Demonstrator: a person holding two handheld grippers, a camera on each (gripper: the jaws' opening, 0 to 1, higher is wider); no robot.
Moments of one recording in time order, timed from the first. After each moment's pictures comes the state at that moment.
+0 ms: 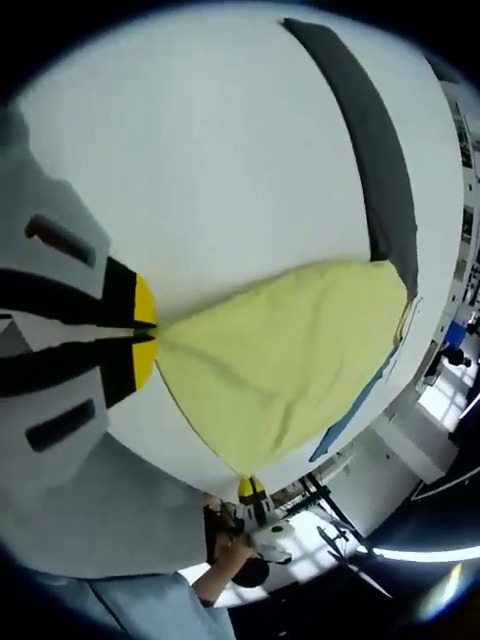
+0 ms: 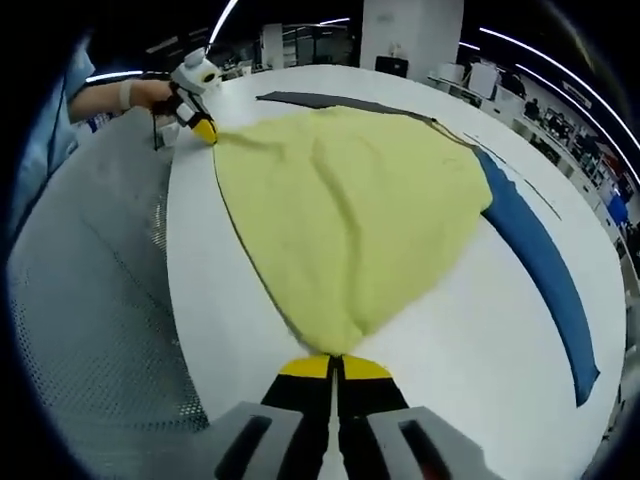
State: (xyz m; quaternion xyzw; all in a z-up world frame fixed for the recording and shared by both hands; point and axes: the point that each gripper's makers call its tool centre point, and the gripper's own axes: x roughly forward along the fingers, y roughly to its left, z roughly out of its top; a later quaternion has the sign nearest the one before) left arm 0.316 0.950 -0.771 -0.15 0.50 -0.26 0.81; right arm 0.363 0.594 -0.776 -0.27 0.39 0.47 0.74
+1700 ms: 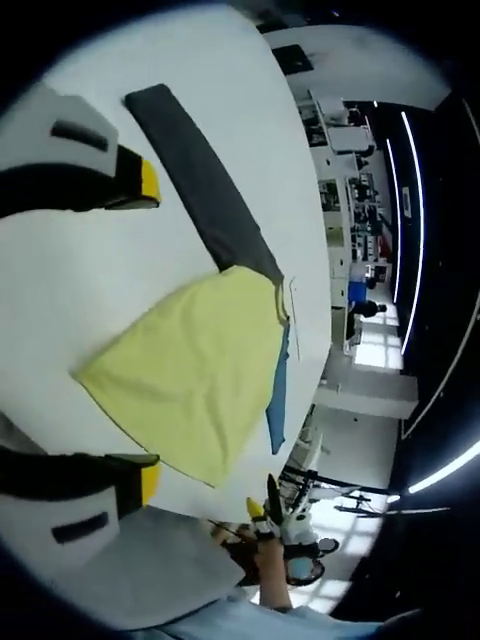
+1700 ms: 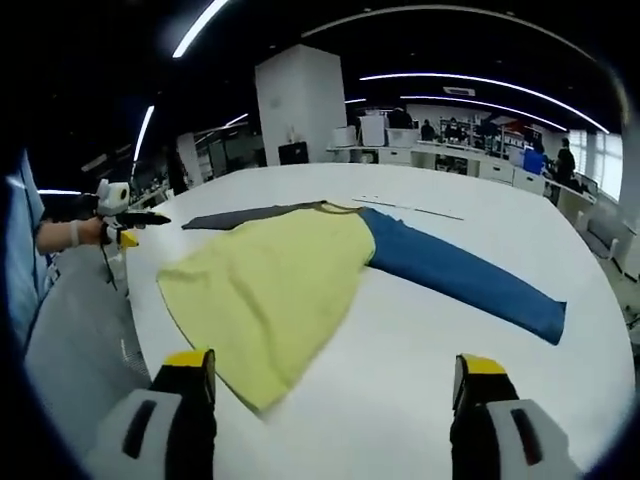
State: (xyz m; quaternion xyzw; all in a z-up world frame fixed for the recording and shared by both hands) left arm 0.364 0.978 -0.681 0.01 0.25 -0.27 0.93; right arm 0.414 0.563 -0.712 -0.05 0.29 0.34 0.89
